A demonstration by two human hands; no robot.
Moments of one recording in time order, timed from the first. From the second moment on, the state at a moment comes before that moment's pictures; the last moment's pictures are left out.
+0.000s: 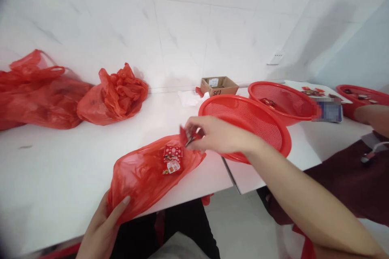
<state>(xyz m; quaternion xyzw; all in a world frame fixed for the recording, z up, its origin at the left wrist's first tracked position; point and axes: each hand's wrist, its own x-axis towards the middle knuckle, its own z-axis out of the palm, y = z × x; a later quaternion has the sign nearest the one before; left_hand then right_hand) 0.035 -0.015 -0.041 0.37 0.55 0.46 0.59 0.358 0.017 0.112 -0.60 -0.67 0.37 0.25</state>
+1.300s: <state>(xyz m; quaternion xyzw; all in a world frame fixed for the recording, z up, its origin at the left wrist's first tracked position) -0.008 -0.024 -0.048 0.38 0.52 0.52 0.57 0.307 -0.019 0.036 -0.67 -0.66 0.16 0.29</state>
